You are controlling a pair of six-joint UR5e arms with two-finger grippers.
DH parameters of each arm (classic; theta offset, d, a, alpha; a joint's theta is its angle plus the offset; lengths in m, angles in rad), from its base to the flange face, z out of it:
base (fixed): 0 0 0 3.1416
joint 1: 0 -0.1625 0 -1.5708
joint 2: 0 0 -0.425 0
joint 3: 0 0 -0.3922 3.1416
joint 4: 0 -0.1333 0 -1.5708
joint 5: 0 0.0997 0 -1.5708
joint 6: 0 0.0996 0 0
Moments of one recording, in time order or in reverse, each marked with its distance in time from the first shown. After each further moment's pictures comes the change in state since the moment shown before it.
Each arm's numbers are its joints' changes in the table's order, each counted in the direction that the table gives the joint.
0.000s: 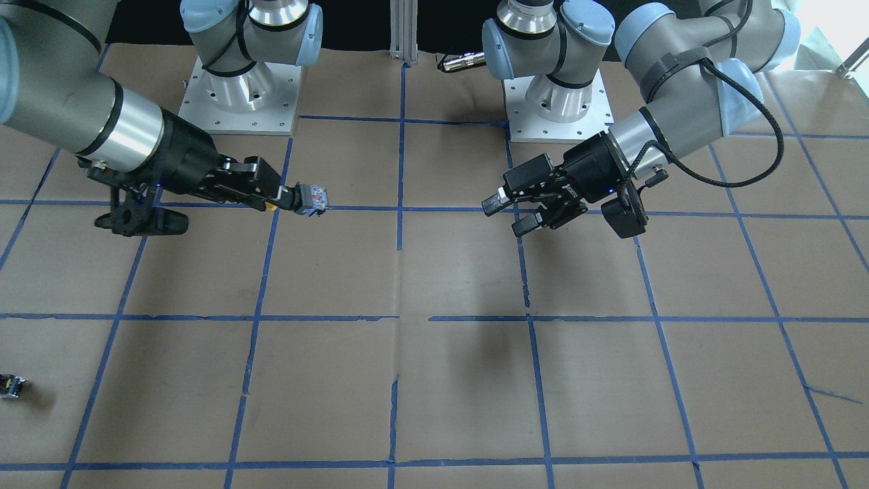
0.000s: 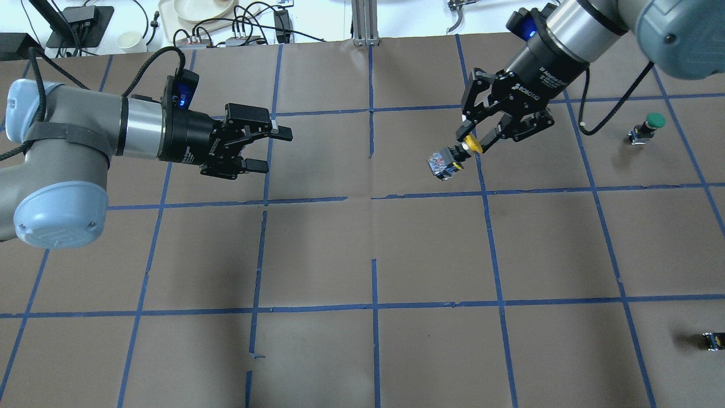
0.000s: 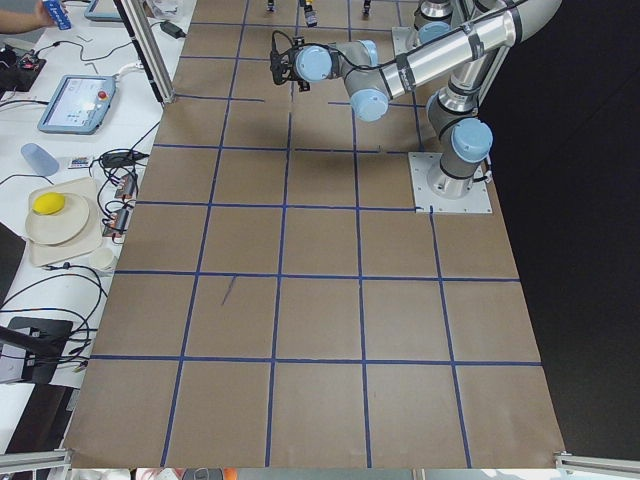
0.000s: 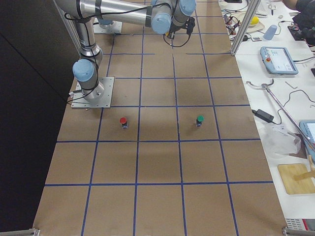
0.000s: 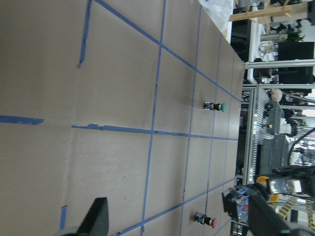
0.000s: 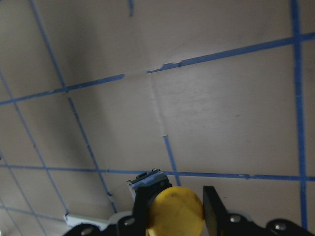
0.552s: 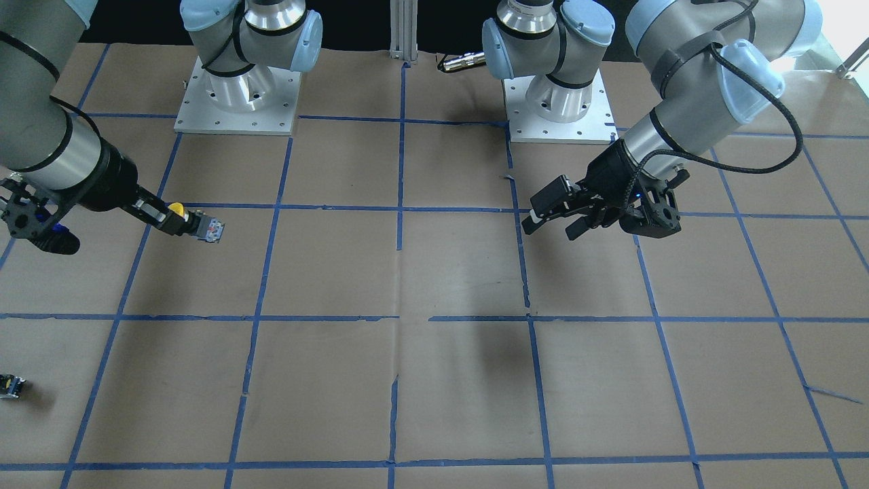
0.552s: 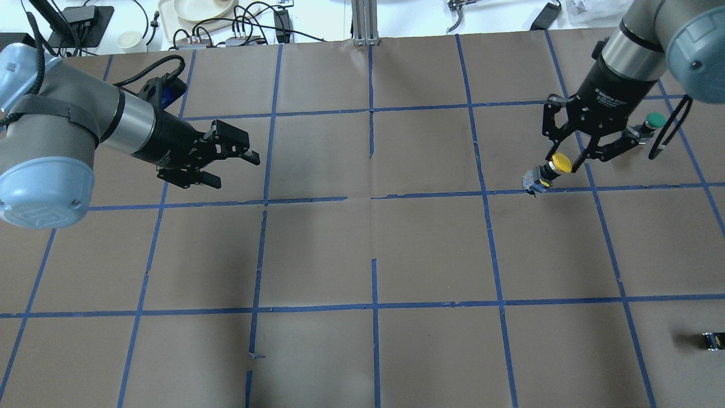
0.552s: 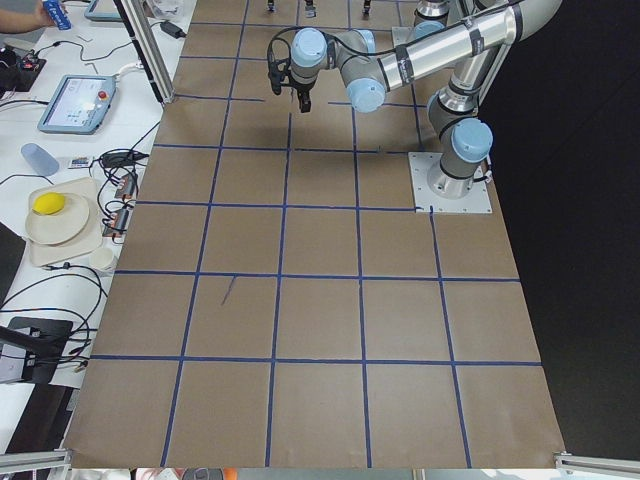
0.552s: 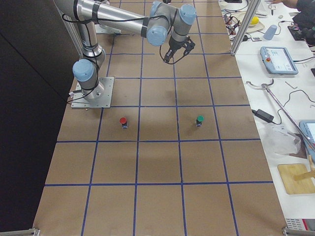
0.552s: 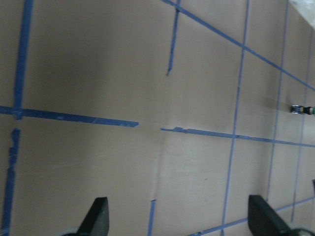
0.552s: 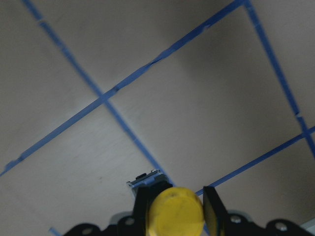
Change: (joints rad) left arm 0.007 -0.006 0.092 0.109 0.434 0.001; right arm 0.106 -0.007 0.138 0.187 -0.407 0.302
